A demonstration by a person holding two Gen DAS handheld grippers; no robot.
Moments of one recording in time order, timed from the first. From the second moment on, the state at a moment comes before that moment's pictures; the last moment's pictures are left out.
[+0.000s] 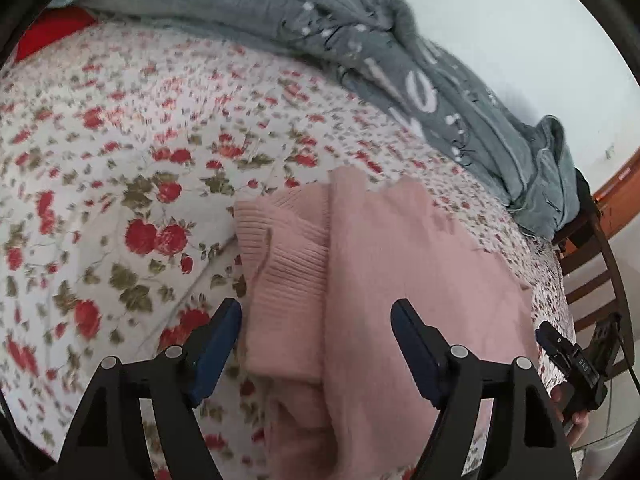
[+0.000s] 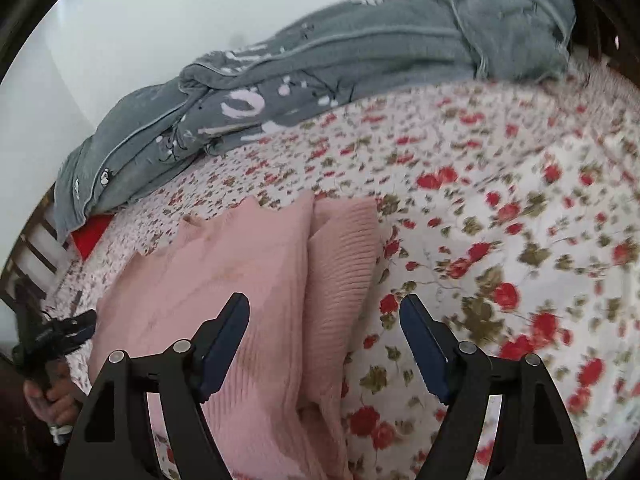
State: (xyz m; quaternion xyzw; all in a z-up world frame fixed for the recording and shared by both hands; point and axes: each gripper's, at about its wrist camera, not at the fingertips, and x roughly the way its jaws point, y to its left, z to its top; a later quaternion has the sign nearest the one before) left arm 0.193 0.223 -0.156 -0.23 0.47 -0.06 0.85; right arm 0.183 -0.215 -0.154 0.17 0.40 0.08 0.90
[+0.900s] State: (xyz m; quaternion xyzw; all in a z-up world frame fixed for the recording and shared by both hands) left arm 0.247 0.208 -0.107 -0.24 0.45 -0.09 0.85; right arm 0.236 -0.171 -0.104 0.12 0.35 0.18 0.91
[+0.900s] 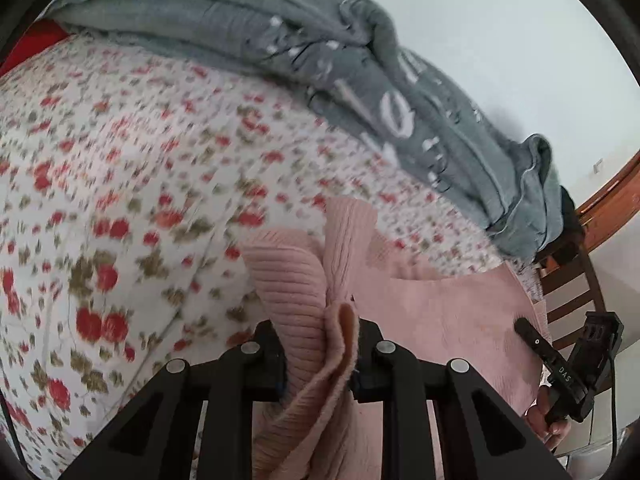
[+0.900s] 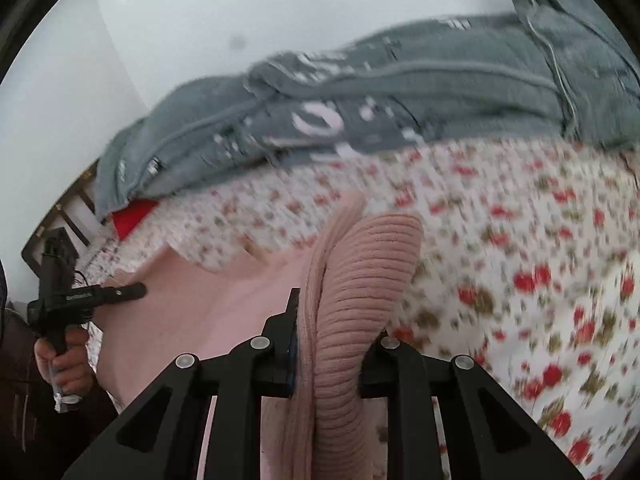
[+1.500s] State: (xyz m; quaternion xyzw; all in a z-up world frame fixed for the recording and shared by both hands) left arm 0.331 0.204 -0.118 -0.23 0.47 -0.11 0.84; right arm 0.322 -0.191 -0.111 0.14 0.38 0.15 0.90
